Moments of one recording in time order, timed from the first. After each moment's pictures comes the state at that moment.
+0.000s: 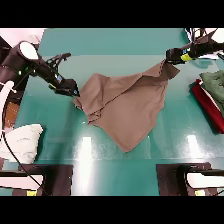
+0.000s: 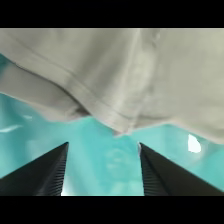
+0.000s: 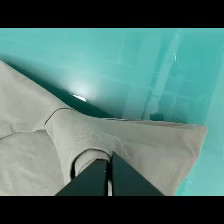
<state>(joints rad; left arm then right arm) -0.12 -1.51 1.48 1.07 -1.51 -1.41 0.06 -1.48 1.74 -1.33 1.26 1.51</state>
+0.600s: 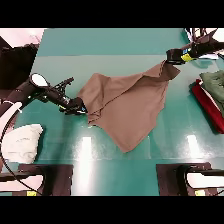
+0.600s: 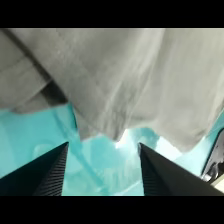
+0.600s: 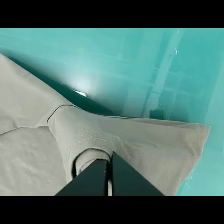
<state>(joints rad) -0.12 -1.43 1.06 0.87 -1.28 -1.41 0.06 -1.48 1.75 -1.33 1.28 1.51</state>
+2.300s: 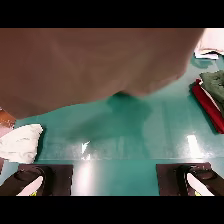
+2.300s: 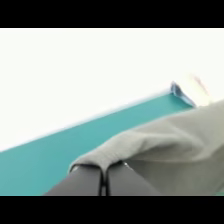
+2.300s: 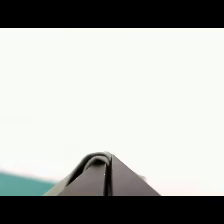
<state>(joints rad) -0.18 -0.94 2.16 1.28 -1.22 -1.42 0.06 -0.87 1.91 -1.34 0.82 1.46</state>
